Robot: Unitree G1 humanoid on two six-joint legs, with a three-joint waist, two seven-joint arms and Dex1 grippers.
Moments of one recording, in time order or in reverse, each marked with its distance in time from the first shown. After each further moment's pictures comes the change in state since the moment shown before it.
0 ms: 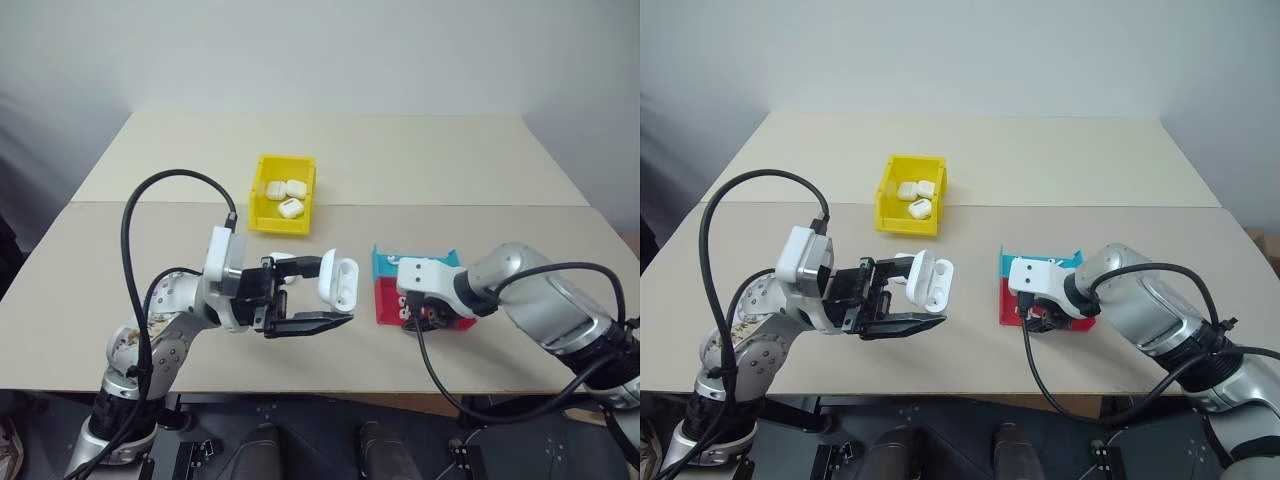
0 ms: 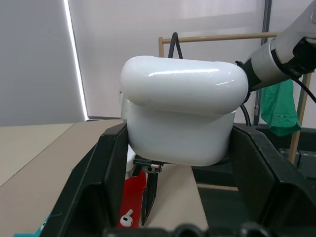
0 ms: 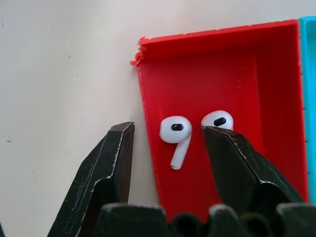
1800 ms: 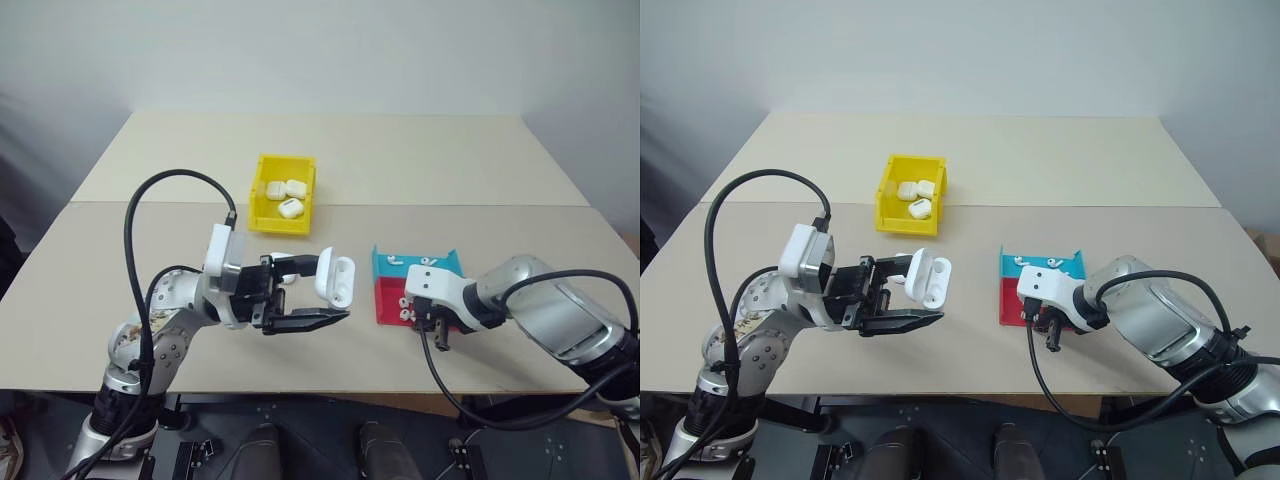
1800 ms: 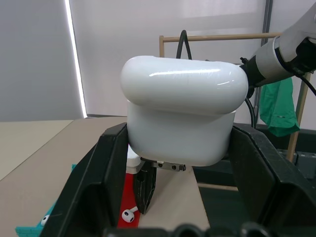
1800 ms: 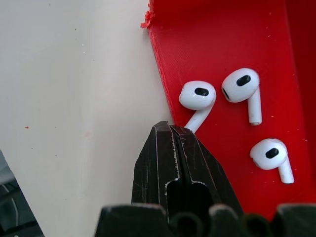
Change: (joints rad) left arm -0.015 0.002 0.002 0.042 0.003 0.000 -0.025; right arm 0.045 -0.062 -0.010 -0.074 0.107 0.150 -0.072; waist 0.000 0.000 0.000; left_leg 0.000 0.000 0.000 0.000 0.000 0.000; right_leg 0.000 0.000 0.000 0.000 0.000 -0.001
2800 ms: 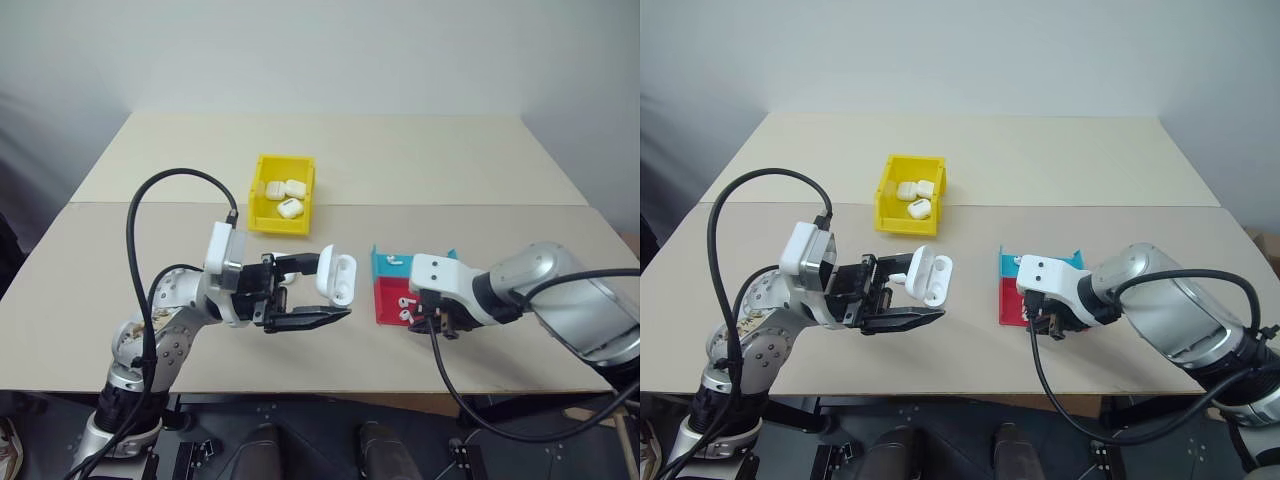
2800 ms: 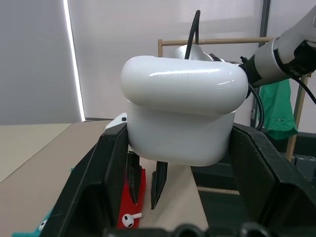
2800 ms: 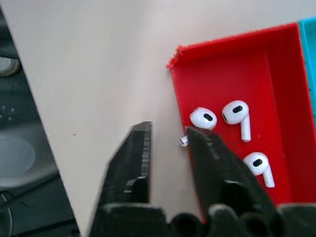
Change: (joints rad) left arm -0.010 -0.019 0.000 0.014 0.000 0.000 -0.012; right arm 0.002 -0.055 -0.124 -0.149 0.105 0.045 0.054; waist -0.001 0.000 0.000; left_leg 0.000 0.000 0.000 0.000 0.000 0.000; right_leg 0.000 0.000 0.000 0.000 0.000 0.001
